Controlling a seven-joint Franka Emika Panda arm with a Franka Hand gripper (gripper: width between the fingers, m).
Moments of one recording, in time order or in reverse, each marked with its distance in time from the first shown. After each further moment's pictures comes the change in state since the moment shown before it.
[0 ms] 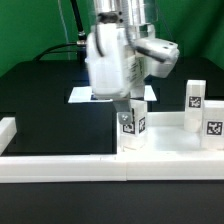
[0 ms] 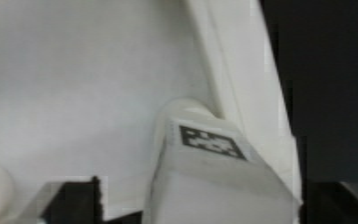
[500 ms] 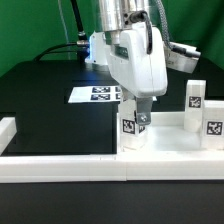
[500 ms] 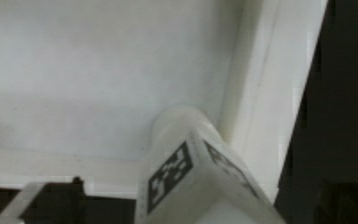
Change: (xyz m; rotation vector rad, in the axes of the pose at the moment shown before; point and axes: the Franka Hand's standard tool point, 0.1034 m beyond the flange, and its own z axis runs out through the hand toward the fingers) arm -0.001 0.002 0.002 -0.001 0.005 -0.447
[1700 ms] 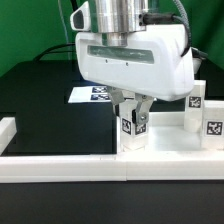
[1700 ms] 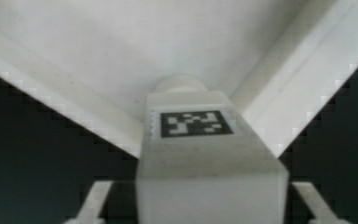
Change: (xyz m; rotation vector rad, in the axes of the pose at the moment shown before) arm 0.009 -0.007 0.000 -0.069 0.008 -0.244
